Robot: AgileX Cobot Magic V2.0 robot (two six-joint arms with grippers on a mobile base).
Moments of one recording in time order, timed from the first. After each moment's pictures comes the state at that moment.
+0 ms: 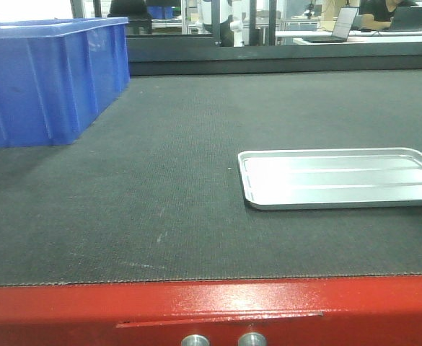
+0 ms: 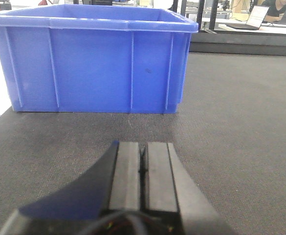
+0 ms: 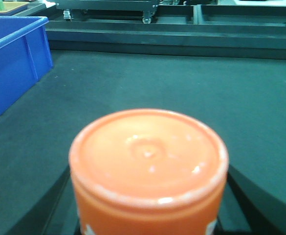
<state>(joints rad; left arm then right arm) -0.08 -0.01 0.03 -0.07 0.06 0.03 0.14 0.75 -0.69 -0.01 0.19 0.08</state>
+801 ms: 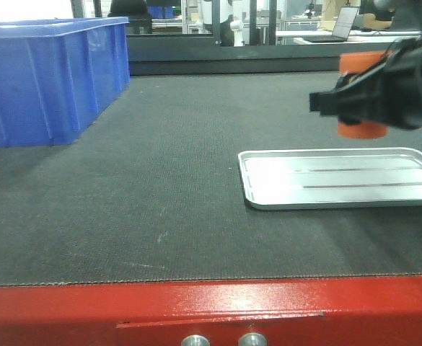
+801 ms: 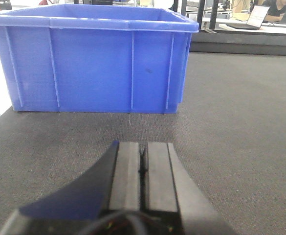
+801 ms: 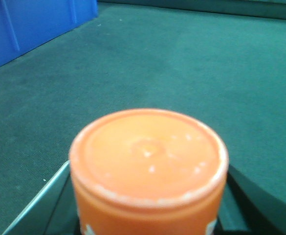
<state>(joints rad) -0.08 -0.01 0.03 -0.07 0.06 0.03 0.27 1.60 -0.51 -0.08 -0.86 0.08</state>
